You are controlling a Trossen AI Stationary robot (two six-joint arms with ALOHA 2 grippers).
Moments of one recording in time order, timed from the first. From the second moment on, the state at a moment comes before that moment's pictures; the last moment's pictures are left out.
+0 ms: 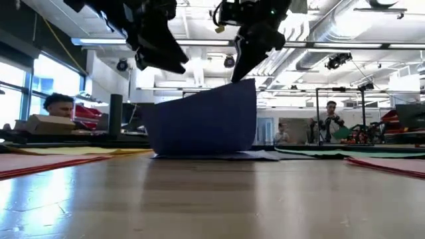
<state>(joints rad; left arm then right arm) -0.13 1.35 0.85 -0.14 -0.26 -0.30 0.01 1.74 1.44 -0.76 0.29 -0.22</state>
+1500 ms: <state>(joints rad) -0.11 1.71 1.29 -0.43 -0.46 0.09 0.01 1.40 1.44 -0.98 0.34 -0.07</state>
